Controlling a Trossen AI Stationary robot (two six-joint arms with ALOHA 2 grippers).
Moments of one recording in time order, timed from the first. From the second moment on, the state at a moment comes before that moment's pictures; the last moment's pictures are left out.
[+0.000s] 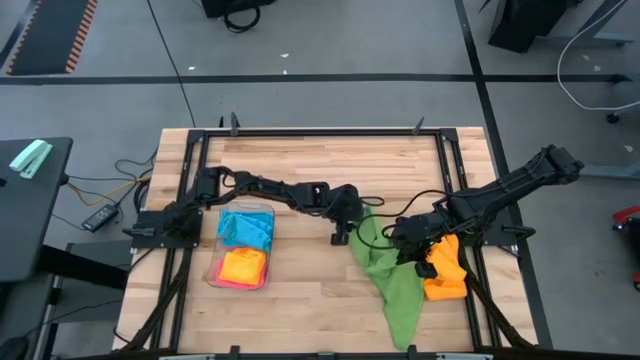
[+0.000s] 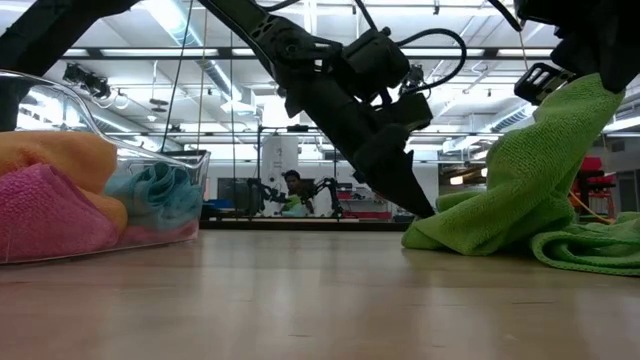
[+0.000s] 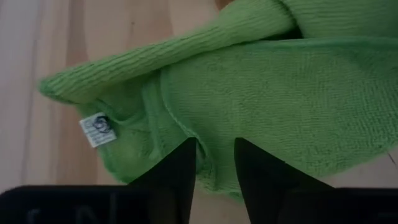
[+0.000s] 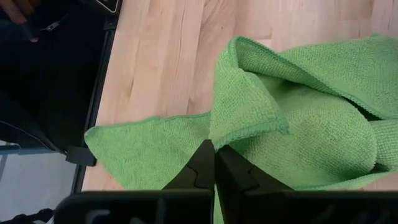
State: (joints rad) left arm 0.06 2.21 1.54 -0.13 0.13 0.19; right arm 0.37 1.09 0.73 -0.58 -0.19 0.37
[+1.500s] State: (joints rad) left arm 0.16 1.64 1.54 -0.42 -0.30 0.51; right arm 0.36 0.99 1.05 -0.86 0.64 0.02
